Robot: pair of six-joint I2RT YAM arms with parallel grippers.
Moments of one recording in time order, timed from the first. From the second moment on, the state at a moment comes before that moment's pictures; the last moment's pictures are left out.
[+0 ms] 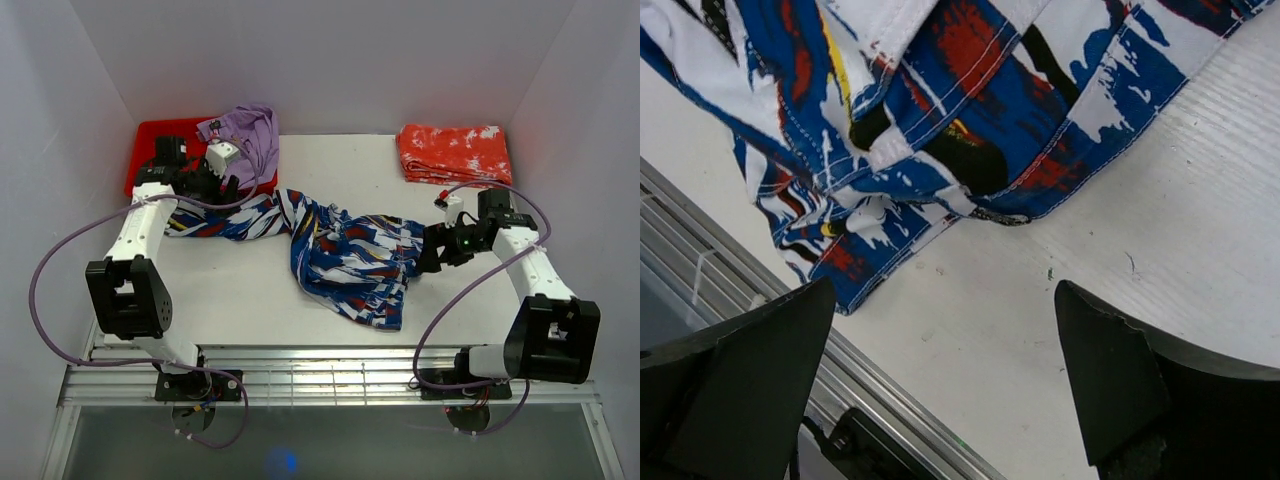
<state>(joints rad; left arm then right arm) 0.02 1.61 1.46 -0.70 0.60 0.55 -0.05 1.32 0.96 -0.85 -0.64 -0.42</state>
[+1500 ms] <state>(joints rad) 0.08 1.31 1.00 -0.90 0.61 1.22 -0.25 1.77 1.43 -0.88 -0.40 -0.50</state>
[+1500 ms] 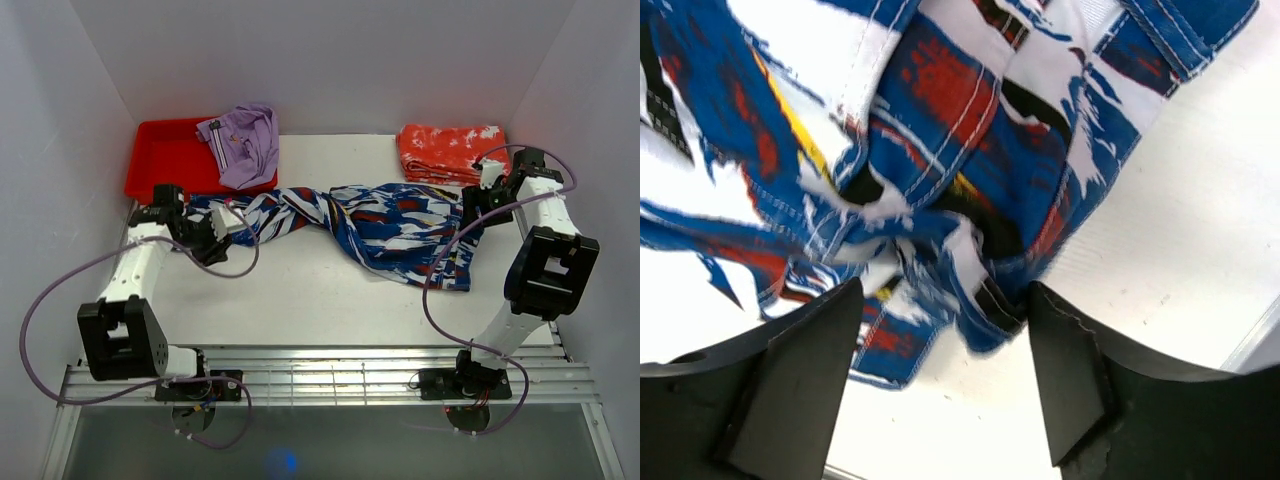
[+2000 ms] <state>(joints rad) 0.10 2.03 1.50 -0.78 0.59 0.73 -0.30 1.70 1.23 -1.03 -0.41 -0.48</state>
